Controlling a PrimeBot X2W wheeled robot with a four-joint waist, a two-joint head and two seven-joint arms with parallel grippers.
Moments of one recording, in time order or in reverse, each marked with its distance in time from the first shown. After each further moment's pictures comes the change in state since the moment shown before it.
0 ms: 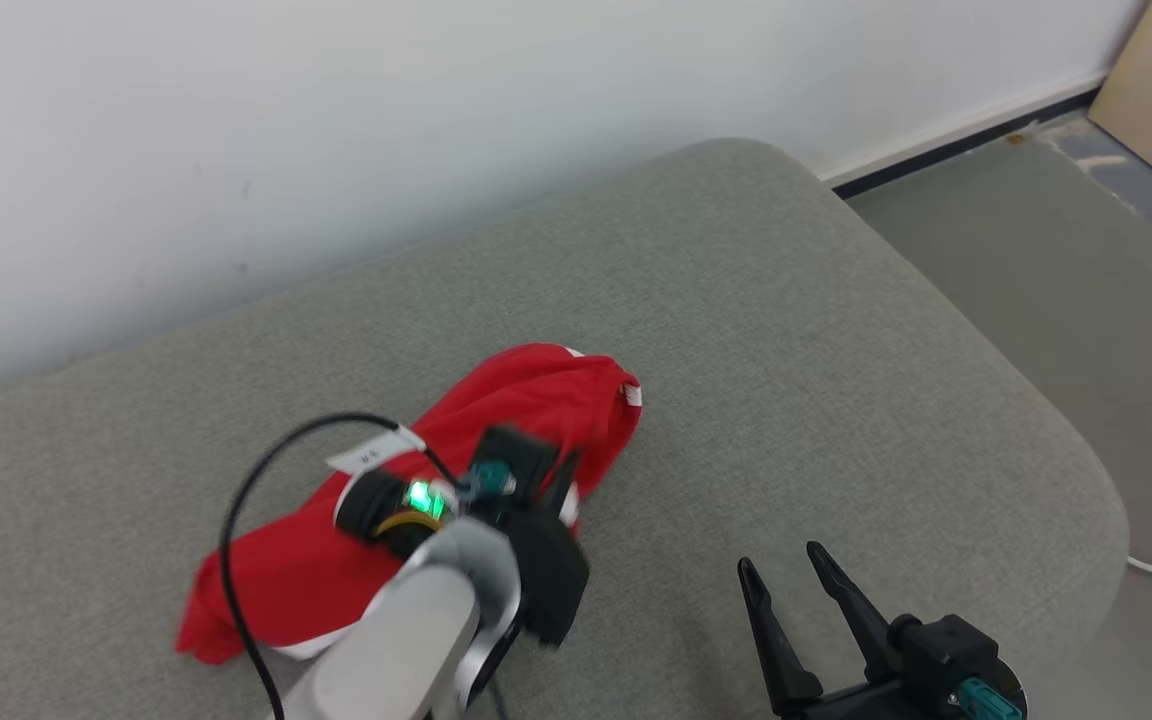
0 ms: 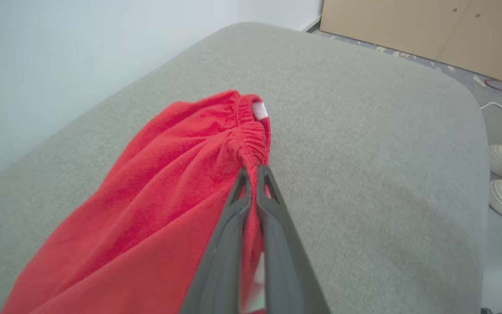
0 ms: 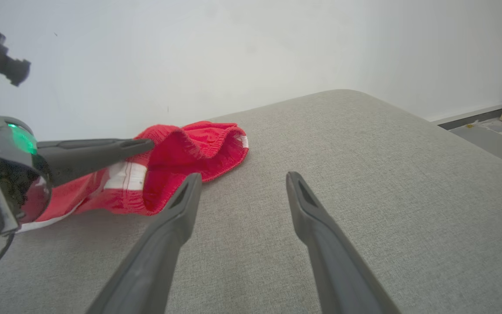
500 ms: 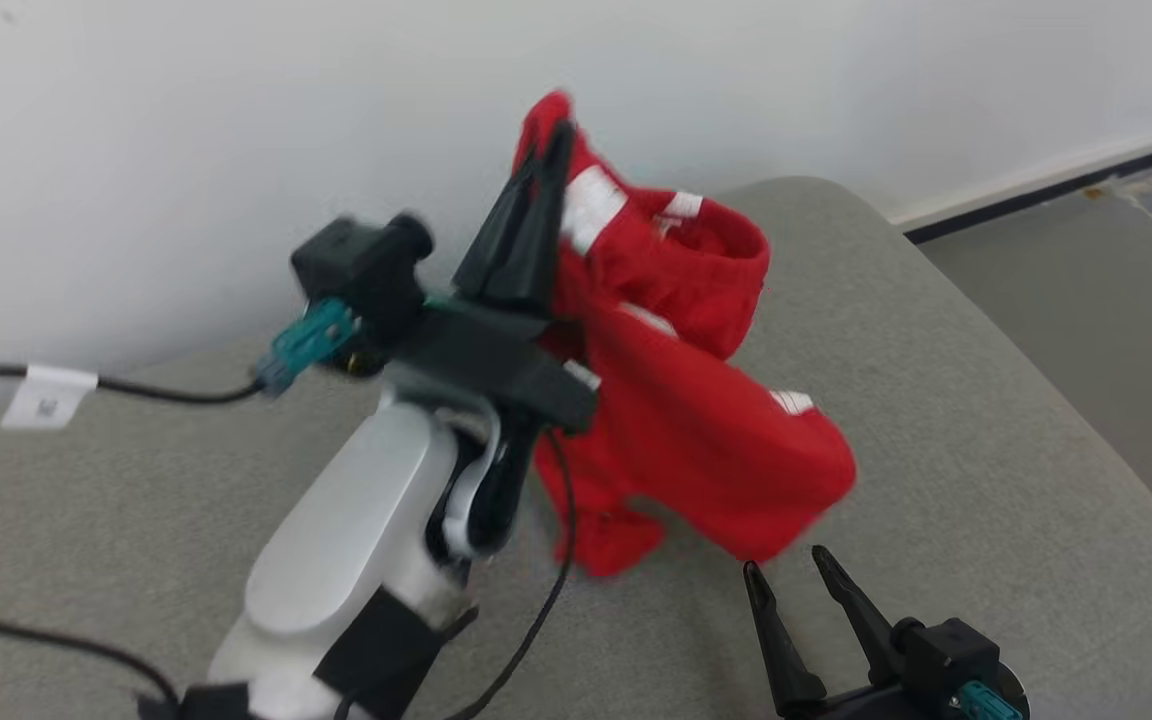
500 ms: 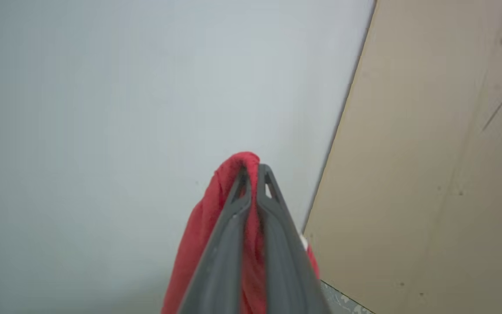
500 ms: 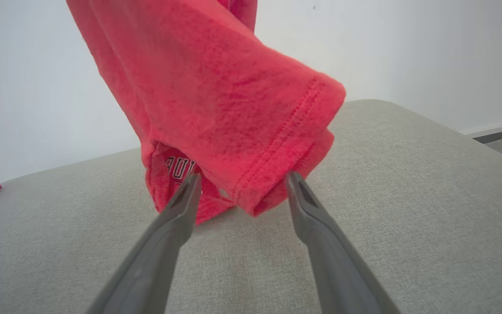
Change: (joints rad) left arm -0.189 -0.026 0.161 -0.385 -0.307 0.060 -0.314; right arm -0.017 0.000 -0.006 0.050 -0.001 0.000 -0.024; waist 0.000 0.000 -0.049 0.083
